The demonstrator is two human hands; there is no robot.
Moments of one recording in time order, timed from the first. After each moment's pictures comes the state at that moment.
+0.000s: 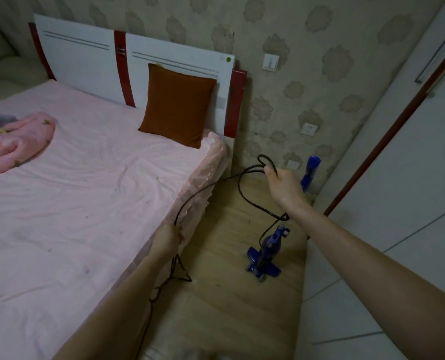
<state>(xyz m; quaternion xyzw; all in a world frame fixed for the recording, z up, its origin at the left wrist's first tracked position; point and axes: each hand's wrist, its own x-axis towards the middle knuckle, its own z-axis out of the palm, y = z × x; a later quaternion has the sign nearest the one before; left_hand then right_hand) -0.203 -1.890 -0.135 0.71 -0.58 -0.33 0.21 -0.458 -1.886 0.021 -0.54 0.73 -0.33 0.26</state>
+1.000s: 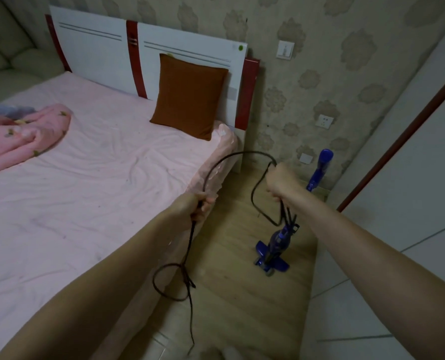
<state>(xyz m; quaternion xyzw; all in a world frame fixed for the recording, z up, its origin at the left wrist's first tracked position) -0.244 -1.917 -0.059 0.55 -0.31 -0.72 0.30 -0.444 -1.906 0.020 -0.44 0.79 -0.23 0.36</state>
